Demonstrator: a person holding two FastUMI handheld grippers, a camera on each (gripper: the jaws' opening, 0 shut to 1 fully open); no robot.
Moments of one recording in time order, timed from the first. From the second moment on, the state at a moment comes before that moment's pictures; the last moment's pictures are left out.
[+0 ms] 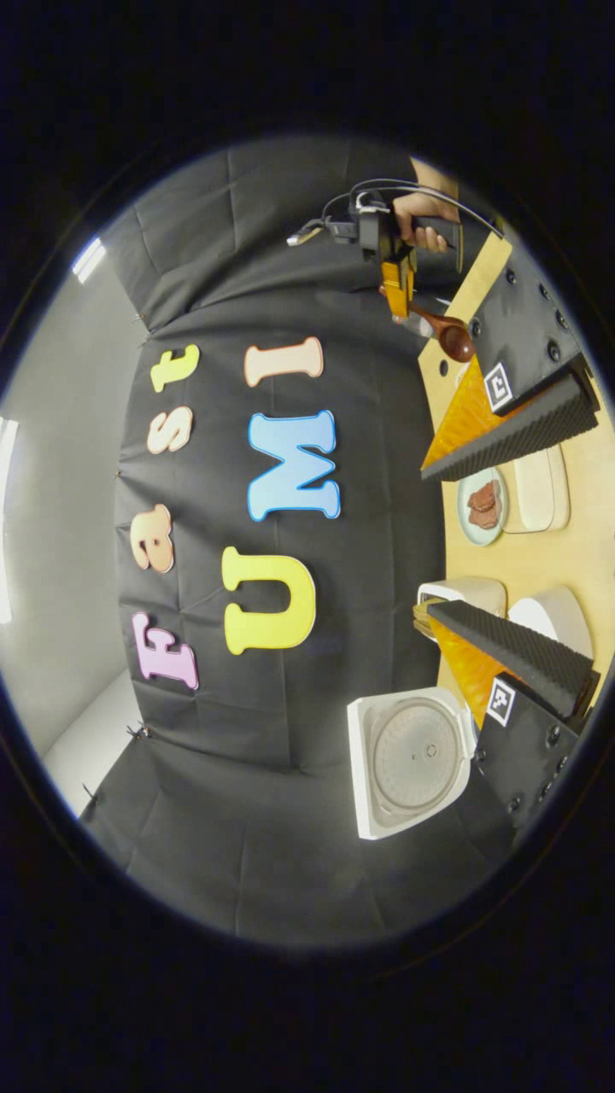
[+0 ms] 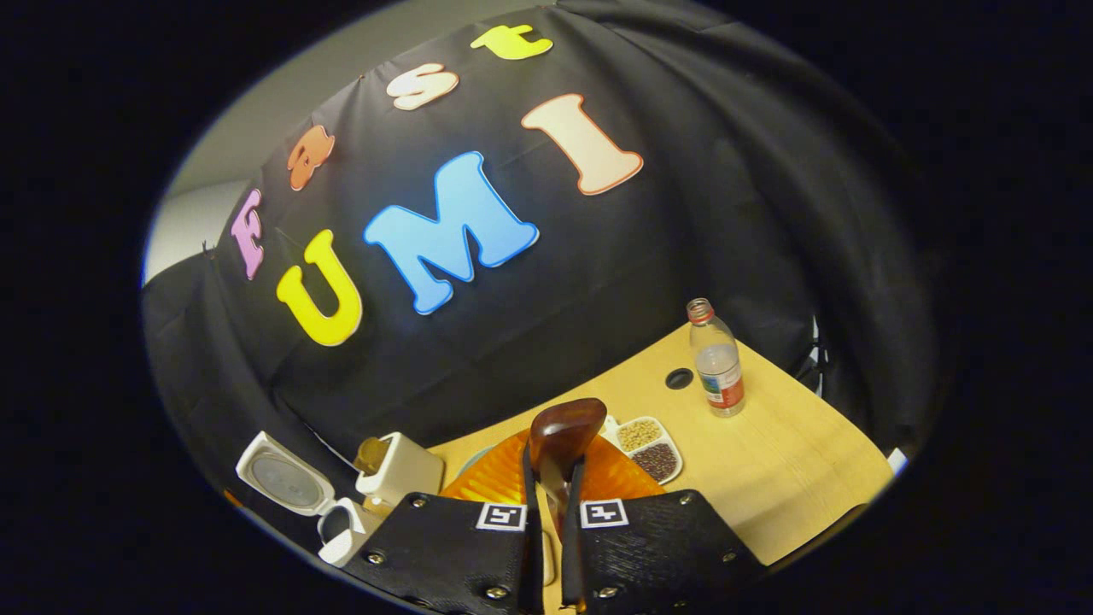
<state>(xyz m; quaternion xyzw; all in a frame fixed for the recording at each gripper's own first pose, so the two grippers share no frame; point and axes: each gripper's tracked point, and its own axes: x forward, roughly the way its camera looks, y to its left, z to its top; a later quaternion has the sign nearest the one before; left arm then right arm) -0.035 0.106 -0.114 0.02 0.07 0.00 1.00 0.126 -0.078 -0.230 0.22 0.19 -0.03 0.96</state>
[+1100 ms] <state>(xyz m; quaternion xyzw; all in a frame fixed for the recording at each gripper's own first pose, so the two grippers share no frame) -0.031 0.107 -0.109 0.01 0.07 0.01 1.00 0.080 -0.142 -0.288 0.10 0.20 -0.15 0.96</state>
